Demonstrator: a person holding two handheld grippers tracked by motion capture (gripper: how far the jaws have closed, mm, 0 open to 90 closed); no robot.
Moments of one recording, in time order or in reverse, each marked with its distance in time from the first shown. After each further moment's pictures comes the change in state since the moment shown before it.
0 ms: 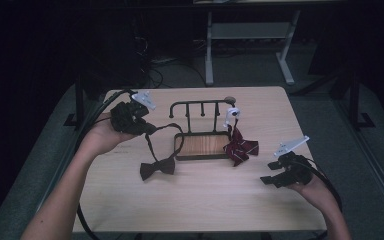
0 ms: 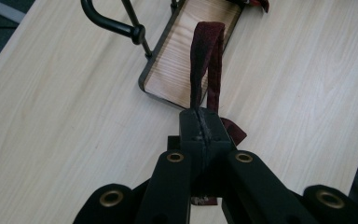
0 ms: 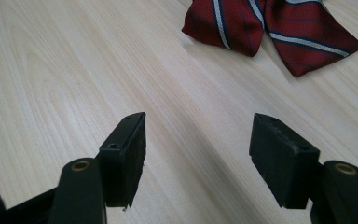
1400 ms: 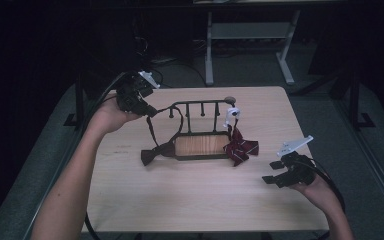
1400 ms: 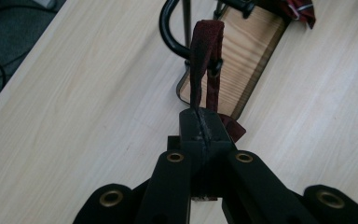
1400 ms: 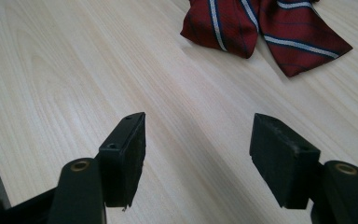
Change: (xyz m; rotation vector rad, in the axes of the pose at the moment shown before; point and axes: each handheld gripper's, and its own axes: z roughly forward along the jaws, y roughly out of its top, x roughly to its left) left arm 0.045 0.027 0.008 0.067 0.043 -0.086; right arm 0.000 -0.002 -0.007 -0.016 -0.004 -0.003
